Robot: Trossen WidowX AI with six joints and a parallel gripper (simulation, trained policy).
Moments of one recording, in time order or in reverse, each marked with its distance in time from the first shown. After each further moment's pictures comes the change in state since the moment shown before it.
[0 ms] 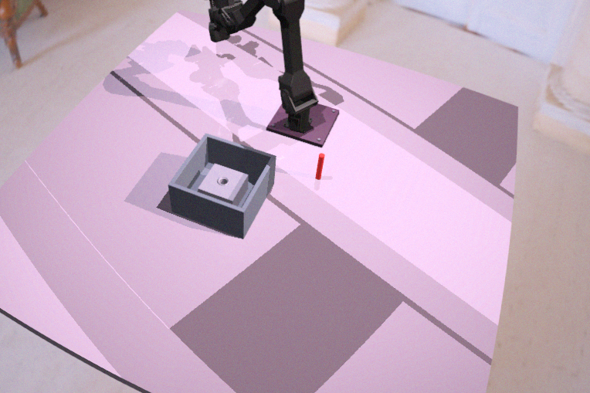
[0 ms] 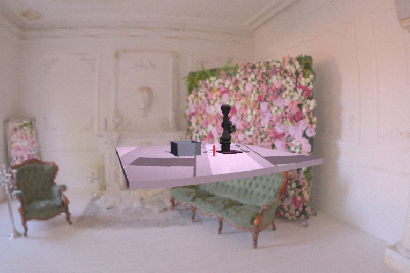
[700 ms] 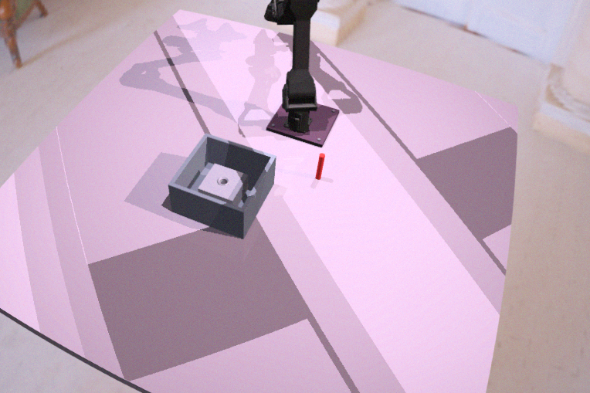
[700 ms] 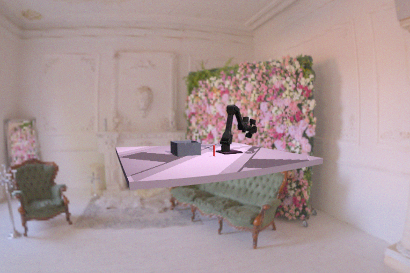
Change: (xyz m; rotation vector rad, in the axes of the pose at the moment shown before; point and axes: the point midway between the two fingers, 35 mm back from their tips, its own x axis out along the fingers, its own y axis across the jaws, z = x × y) arm -0.014 0.018 0.244 0.345 -0.352 0.239
